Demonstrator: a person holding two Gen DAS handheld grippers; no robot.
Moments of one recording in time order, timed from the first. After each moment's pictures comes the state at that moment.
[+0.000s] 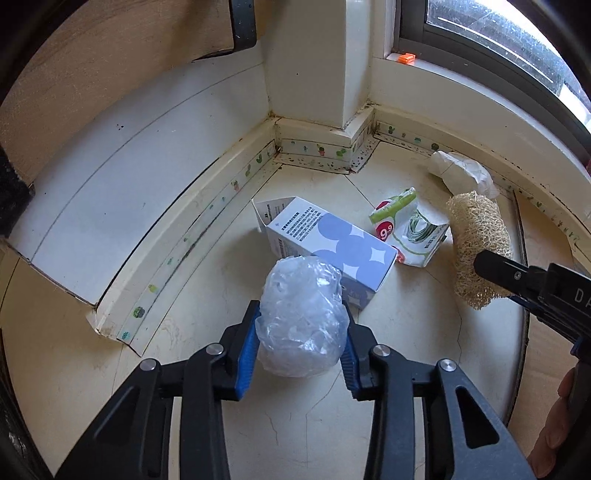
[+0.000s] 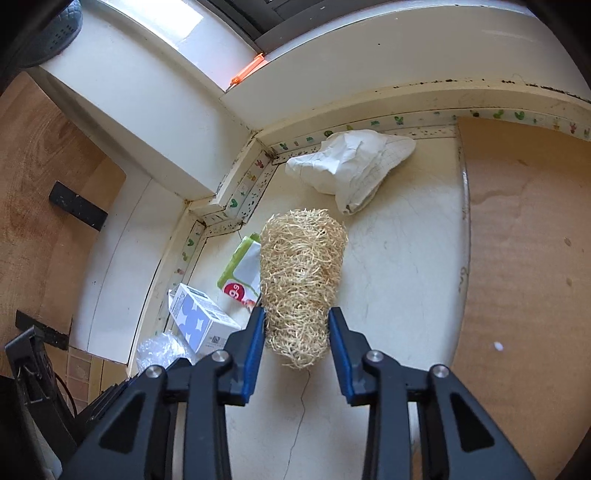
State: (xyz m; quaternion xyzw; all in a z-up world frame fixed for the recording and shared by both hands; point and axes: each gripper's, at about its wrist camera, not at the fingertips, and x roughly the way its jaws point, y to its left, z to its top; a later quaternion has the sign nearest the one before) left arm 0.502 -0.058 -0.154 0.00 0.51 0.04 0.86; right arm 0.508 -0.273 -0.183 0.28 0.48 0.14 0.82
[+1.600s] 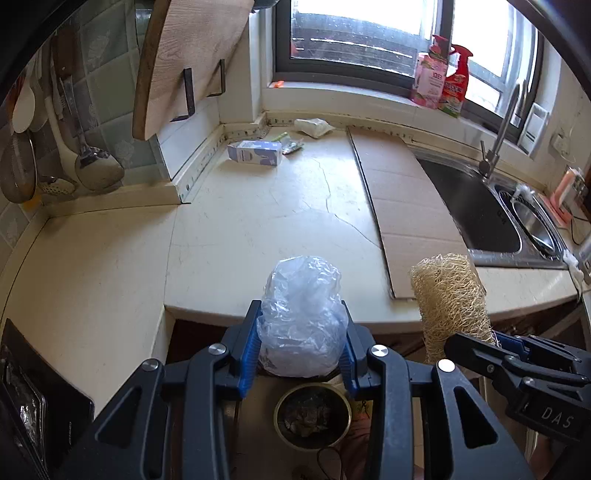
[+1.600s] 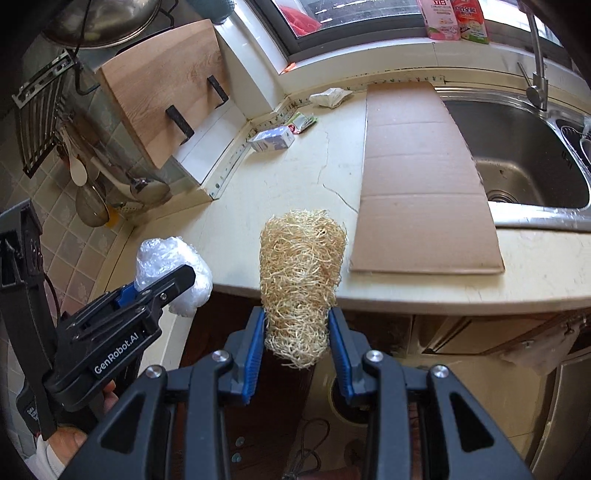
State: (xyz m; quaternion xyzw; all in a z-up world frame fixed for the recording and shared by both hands) left arm 0.151 0.016 -0.055 0.06 0.45 -0.17 0.87; right arm 0.087 -0.167 -0.105 0.24 0.46 0.04 0.86
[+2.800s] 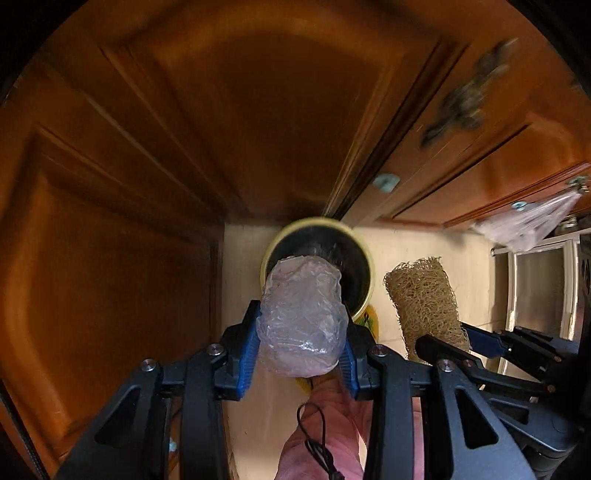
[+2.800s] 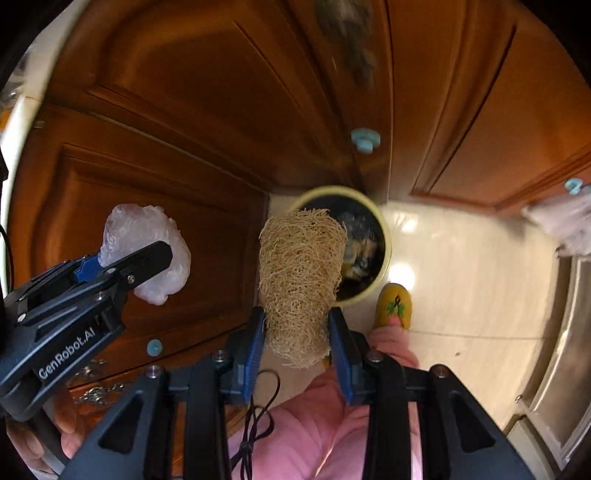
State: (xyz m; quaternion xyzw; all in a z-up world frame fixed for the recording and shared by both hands) left arm 0.091 0.017 -0.358 0.11 0.68 -0.15 0.71; right arm 0.029 -0.121 -0.405 0.24 0.67 0.03 0.70
